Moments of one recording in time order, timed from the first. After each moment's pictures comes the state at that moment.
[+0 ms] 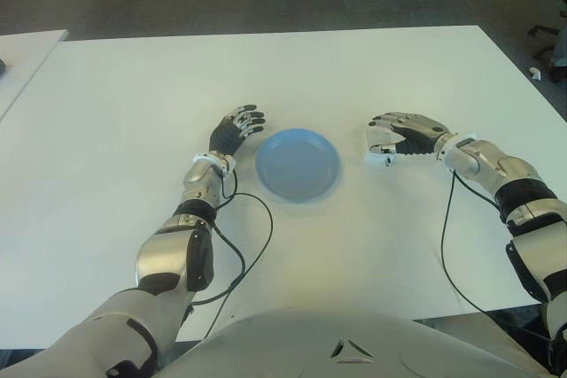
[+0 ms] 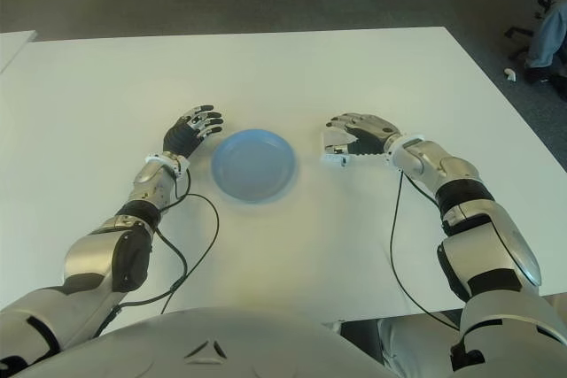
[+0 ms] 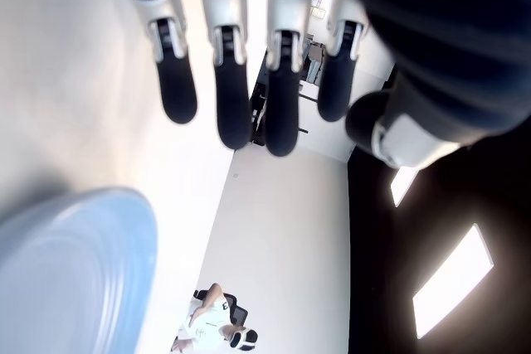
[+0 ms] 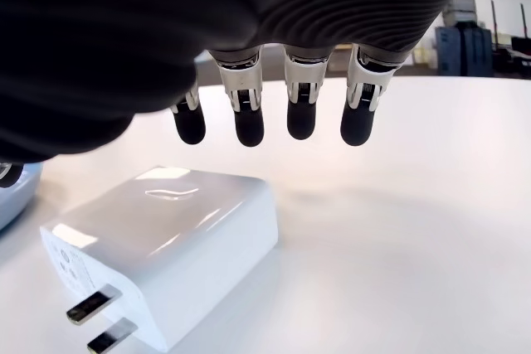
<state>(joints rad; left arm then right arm) -0.56 0.09 0.30 1.20 -0.25 -0.35 -0.52 -0.65 -0.73 0.53 0.97 -0.78 -0.68 -0.06</state>
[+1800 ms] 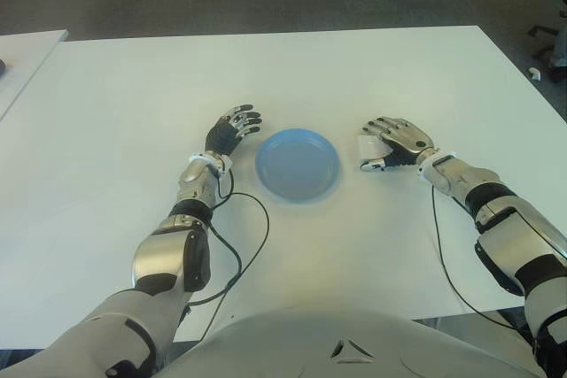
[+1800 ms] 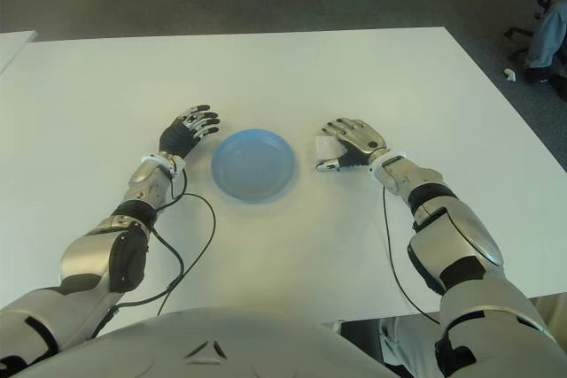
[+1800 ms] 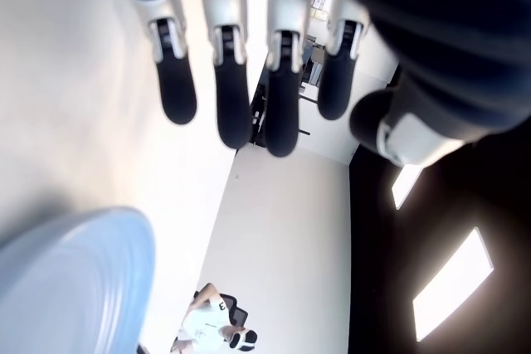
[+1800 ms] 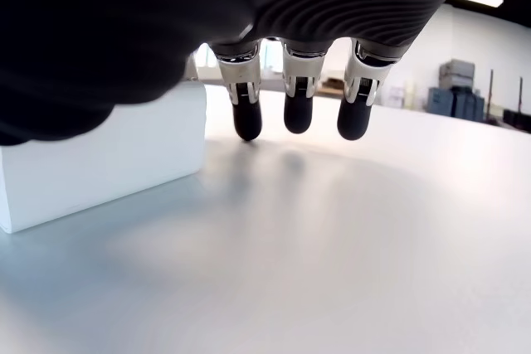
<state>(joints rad) -0.55 0.11 0.30 1.18 -0.26 -0.32 -0.53 -0.70 -0.59 0.75 1.23 -0.95 -0.49 -0.50</state>
